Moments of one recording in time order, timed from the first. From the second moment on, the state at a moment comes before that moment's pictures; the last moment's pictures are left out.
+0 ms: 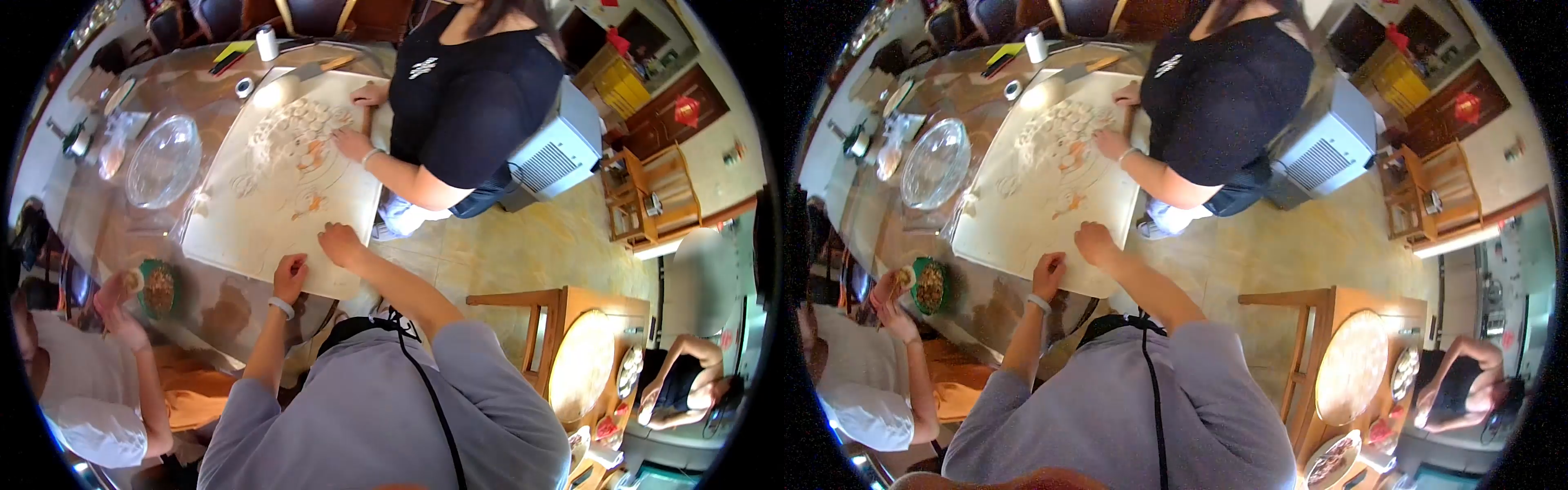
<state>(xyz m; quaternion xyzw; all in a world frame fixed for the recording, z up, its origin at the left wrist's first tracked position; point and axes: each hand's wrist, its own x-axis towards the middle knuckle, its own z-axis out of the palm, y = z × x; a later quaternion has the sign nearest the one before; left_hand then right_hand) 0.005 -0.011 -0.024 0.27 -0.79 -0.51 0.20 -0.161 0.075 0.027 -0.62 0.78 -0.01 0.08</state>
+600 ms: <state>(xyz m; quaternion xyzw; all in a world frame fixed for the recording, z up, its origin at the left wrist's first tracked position) 0.008 -0.018 -0.042 0.25 -0.78 -0.54 0.22 -0.155 0.070 0.018 -0.59 0.80 -0.02 0.08</state>
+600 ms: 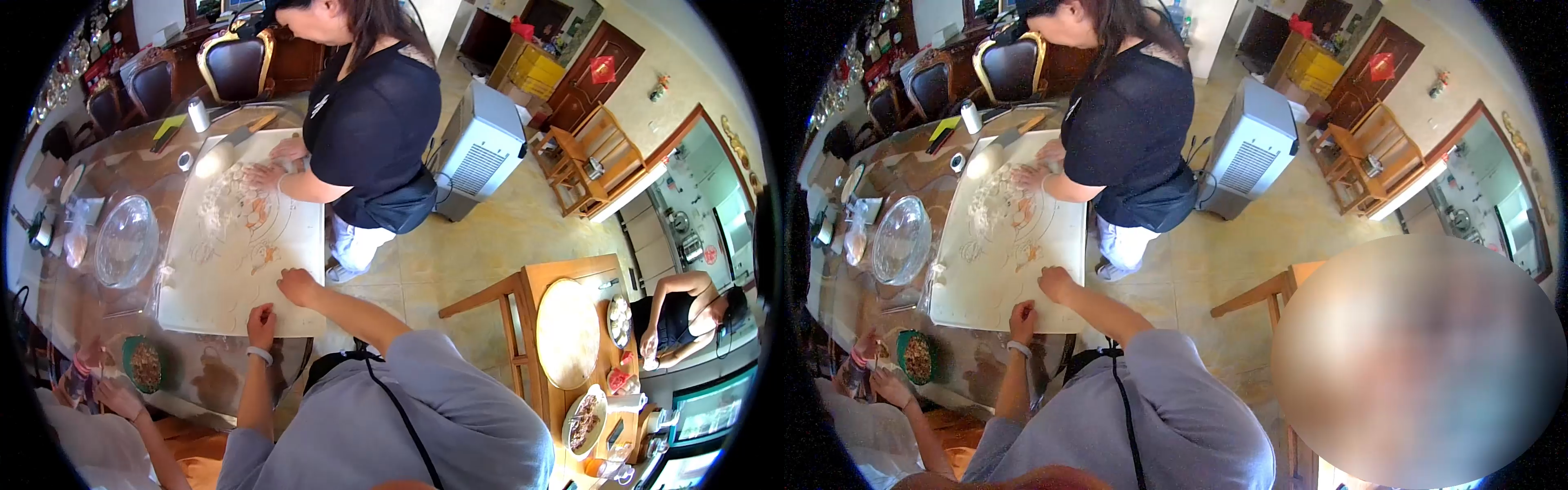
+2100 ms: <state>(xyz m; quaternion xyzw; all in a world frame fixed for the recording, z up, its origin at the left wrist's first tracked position) -0.001 0.000 -0.036 0.36 -0.76 -0.47 0.25 -0.166 0.052 0.040 -0.71 0.68 0.15 0.10</state>
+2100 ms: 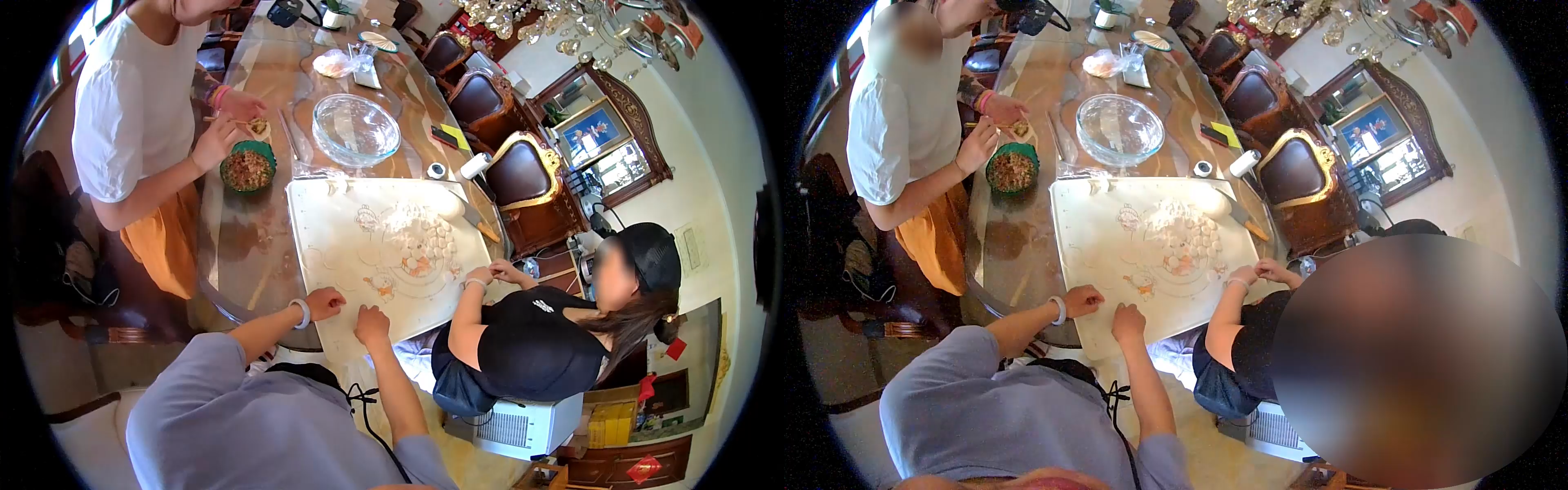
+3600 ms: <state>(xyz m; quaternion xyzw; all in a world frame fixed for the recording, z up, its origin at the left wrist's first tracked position) -0.009 -0.002 -0.034 0.39 -0.55 -0.69 0.26 -0.177 0.045 0.031 -0.76 0.63 0.11 0.11</state>
